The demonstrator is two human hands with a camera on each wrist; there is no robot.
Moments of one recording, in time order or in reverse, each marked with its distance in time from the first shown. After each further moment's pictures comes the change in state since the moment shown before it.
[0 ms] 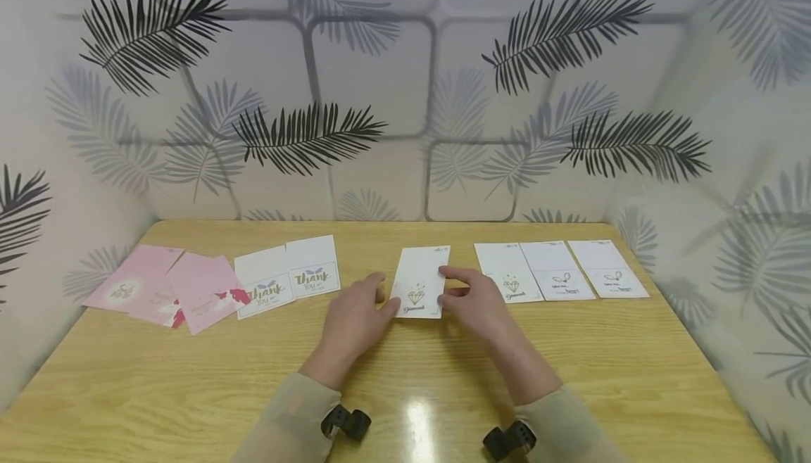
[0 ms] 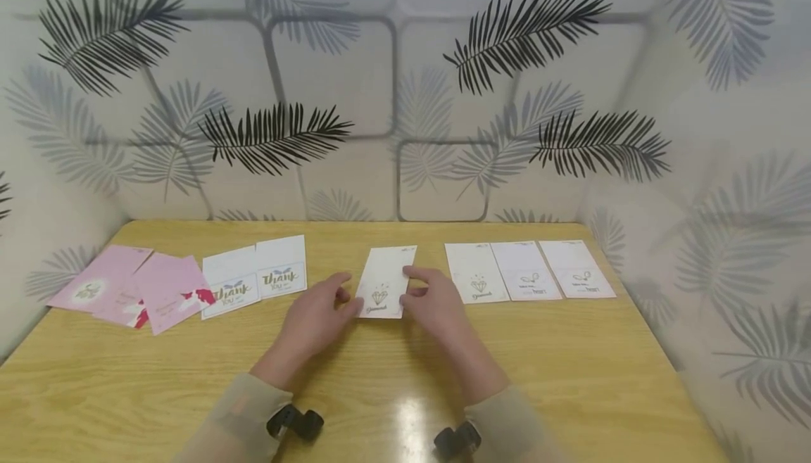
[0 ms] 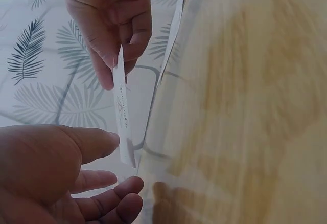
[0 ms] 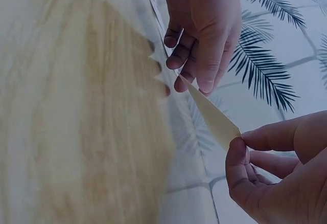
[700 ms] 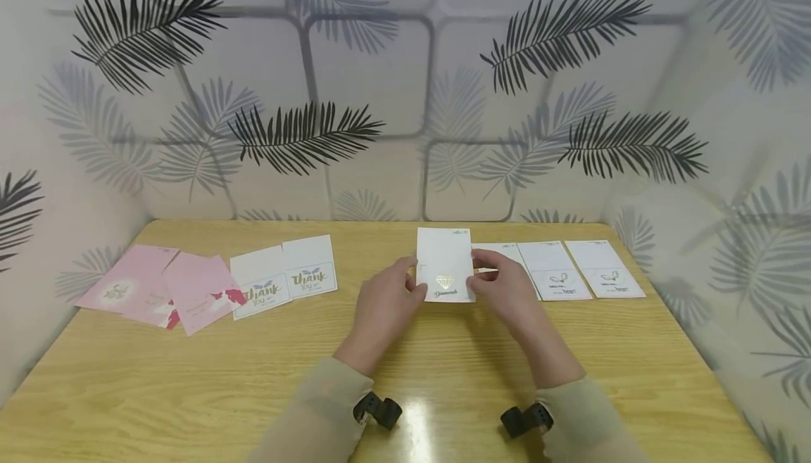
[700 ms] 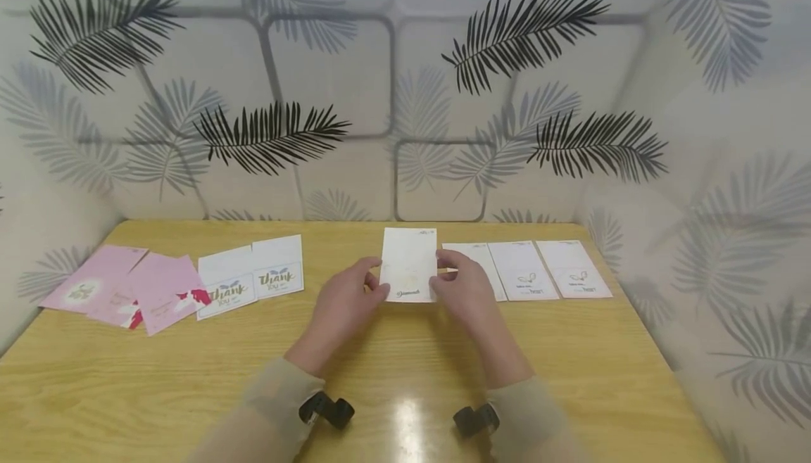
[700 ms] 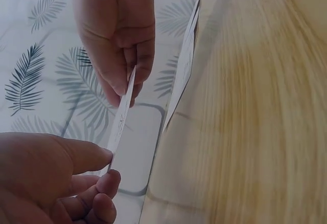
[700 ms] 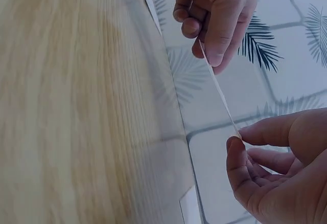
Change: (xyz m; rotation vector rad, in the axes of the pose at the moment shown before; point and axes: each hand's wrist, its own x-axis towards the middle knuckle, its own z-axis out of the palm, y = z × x) left_hand 0.019 0.048 0.012 -0.065 0.049 0.066; right_hand 0.016 0.004 -0.046 -0.153 0.056 -0.024
